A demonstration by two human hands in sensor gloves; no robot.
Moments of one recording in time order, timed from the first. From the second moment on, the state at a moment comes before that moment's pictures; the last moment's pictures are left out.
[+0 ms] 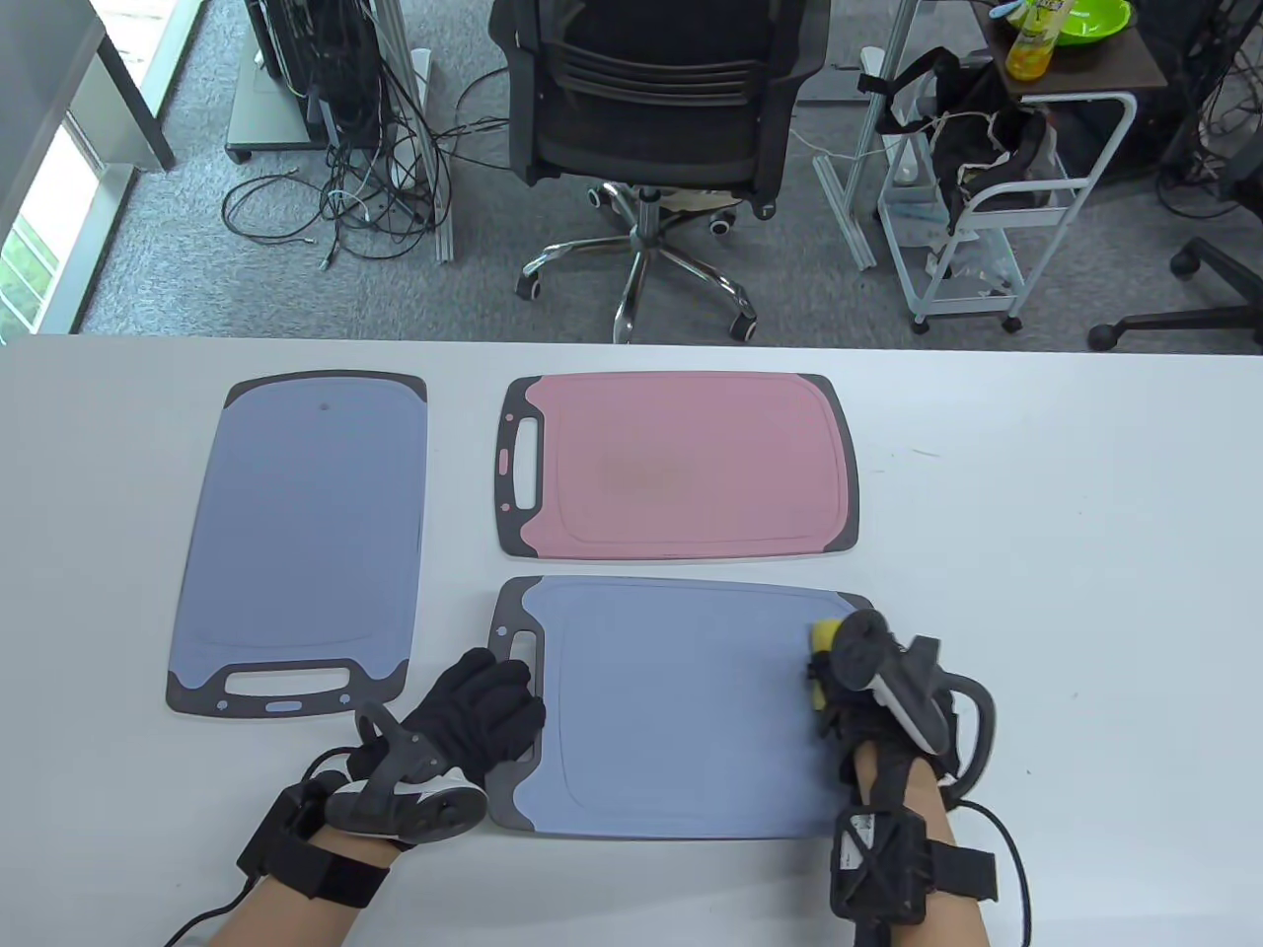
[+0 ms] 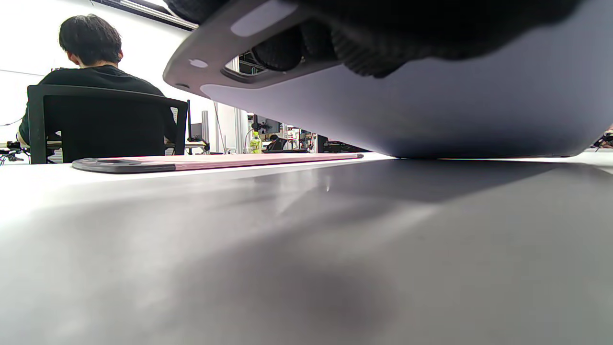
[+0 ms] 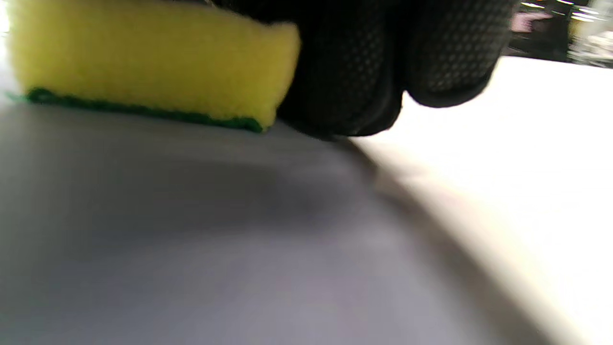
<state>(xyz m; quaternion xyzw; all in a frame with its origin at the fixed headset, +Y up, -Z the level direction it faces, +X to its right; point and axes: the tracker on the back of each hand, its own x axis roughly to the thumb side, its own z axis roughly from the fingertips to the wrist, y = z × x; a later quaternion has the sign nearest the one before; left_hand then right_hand) -0.187 -0.764 -0.165 0.11 -0.39 0.01 0.91 0.234 -0.767 -0.232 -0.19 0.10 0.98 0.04</state>
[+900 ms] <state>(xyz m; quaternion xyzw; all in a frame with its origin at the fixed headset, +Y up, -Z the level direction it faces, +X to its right) -0.187 -0.765 -0.166 0.11 -0.39 0.02 0.91 0.218 -0.765 -0.208 -0.13 0.09 0.99 0.06</state>
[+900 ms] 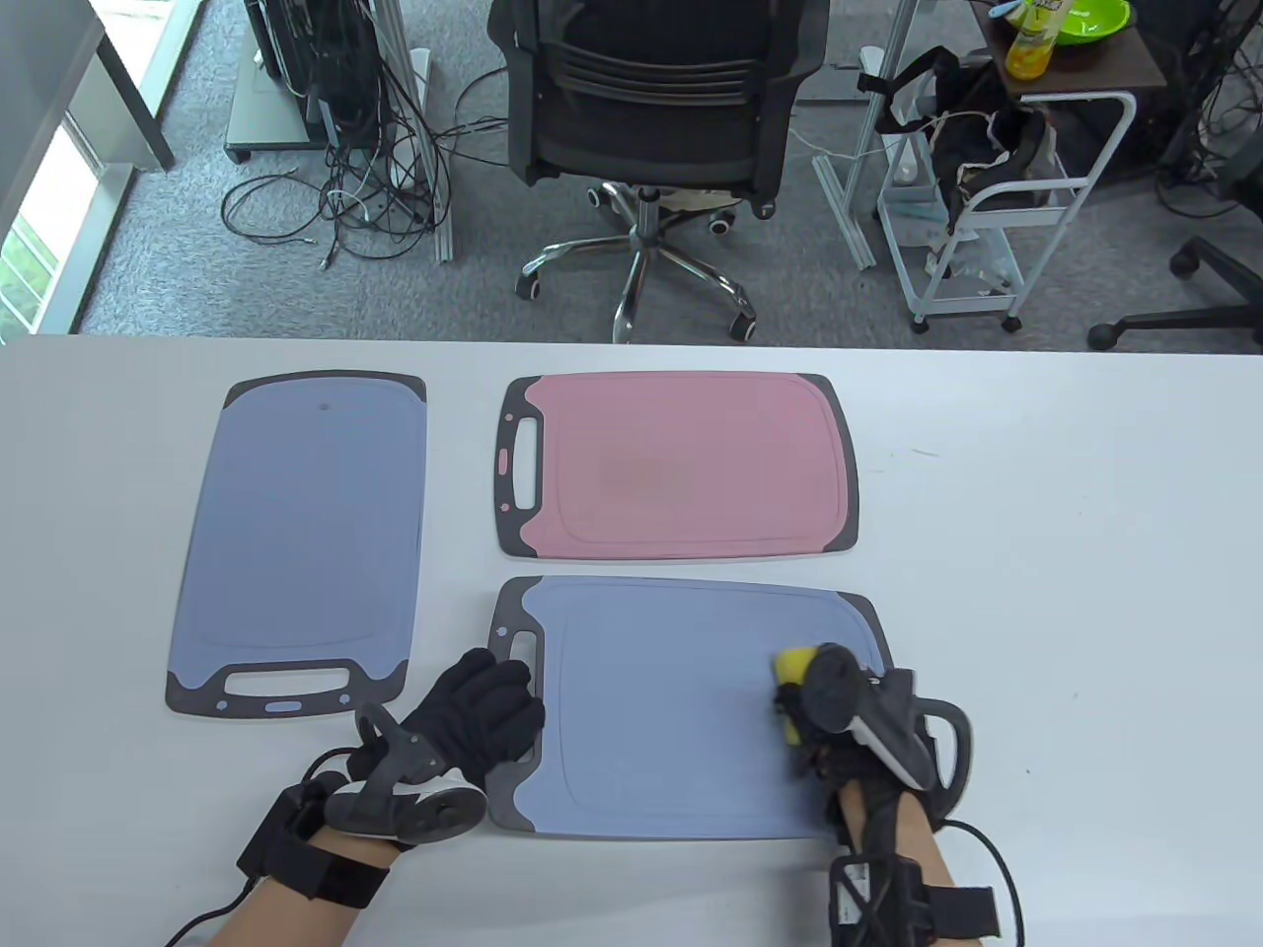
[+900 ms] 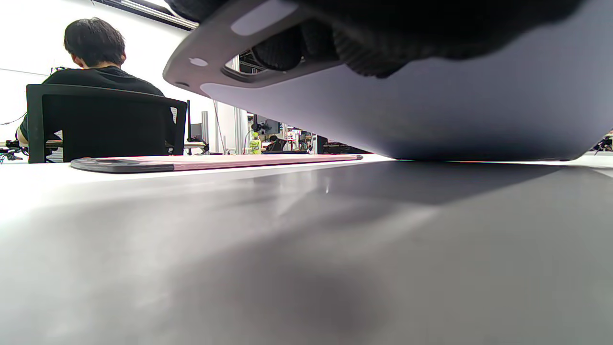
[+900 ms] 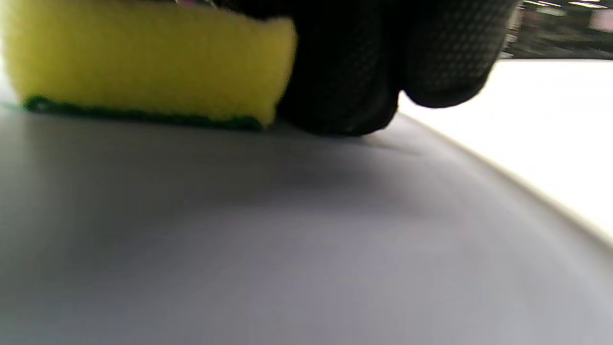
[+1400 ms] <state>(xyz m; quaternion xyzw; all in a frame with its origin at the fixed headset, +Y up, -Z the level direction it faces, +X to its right) -0.187 -0.766 -0.165 0.12 -0.39 0.02 0.91 0.009 -0.732 -0.168 0.24 0.03 0.97 0.04</state>
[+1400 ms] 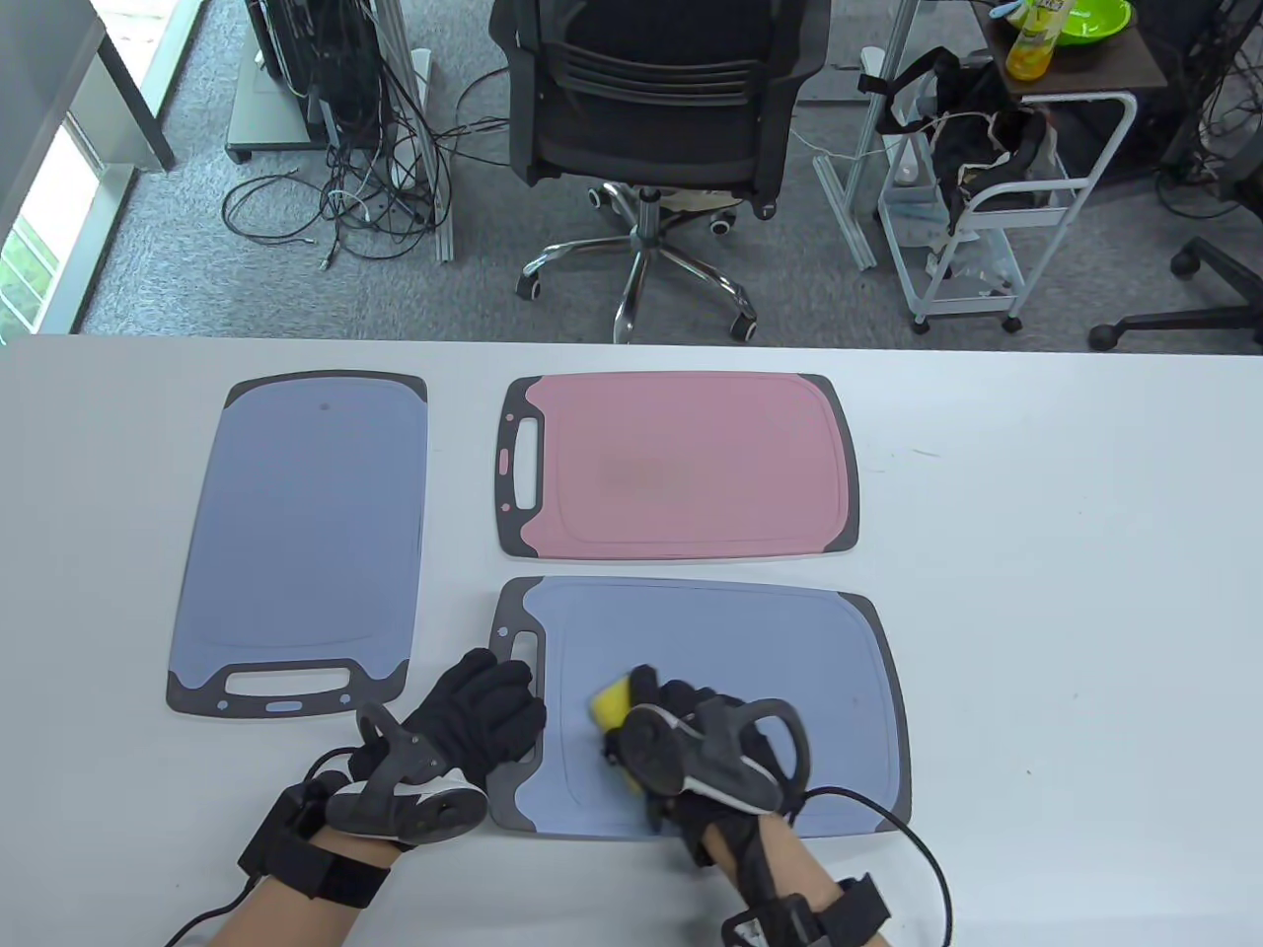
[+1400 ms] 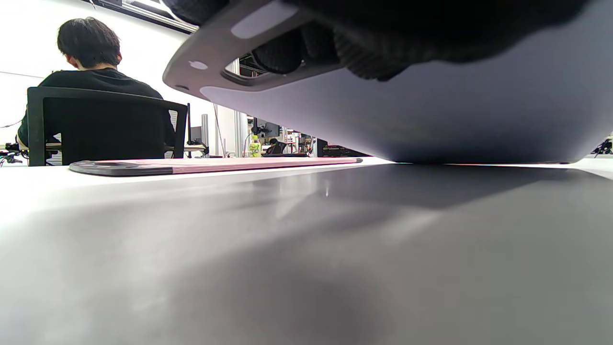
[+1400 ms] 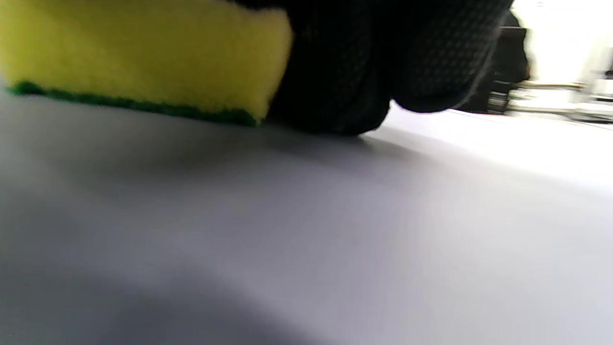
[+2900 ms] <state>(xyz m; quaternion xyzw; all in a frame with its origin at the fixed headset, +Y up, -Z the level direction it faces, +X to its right) -0.187 -0.765 -0.165 0.12 -0.39 0.02 0.91 0.237 -0.772 -0.164 -0.17 0.09 0.98 0.03</state>
